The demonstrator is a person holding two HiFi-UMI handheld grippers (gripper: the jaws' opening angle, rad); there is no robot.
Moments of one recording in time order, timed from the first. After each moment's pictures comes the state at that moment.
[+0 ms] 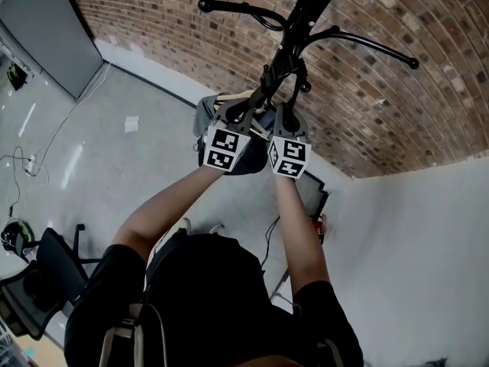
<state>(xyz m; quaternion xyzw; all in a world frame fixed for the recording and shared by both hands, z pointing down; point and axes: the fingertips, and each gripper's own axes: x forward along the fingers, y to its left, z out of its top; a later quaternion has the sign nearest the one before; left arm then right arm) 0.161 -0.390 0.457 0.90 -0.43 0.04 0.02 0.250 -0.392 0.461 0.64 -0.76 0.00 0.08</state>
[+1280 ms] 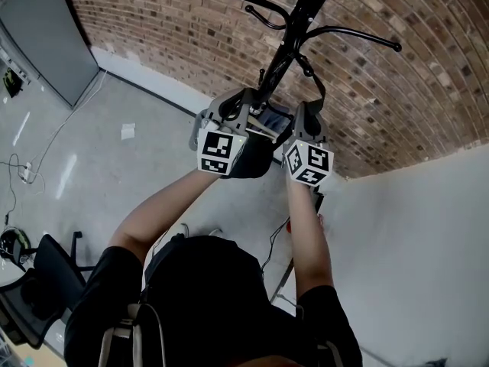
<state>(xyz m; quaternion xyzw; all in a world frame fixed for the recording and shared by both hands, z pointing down) 0.120 -0.360 0.363 0.89 -0.45 -0.07 -0.03 0.268 -0.346 0.367 0.67 -0.74 -0.03 0.01</state>
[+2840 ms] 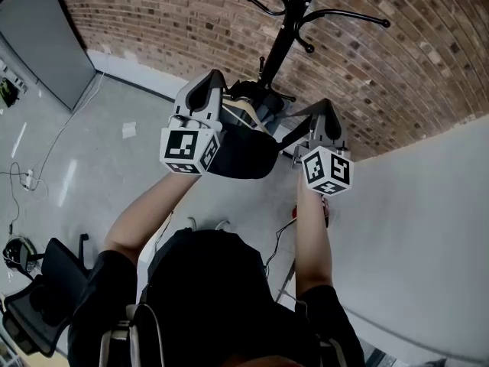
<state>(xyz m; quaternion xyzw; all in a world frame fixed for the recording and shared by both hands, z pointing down) 0.018 -0.296 0.285 0.87 -0.46 -0.17 -0.02 0.257 -0.245 0.295 0.70 -0.71 -0.05 -0.07</state>
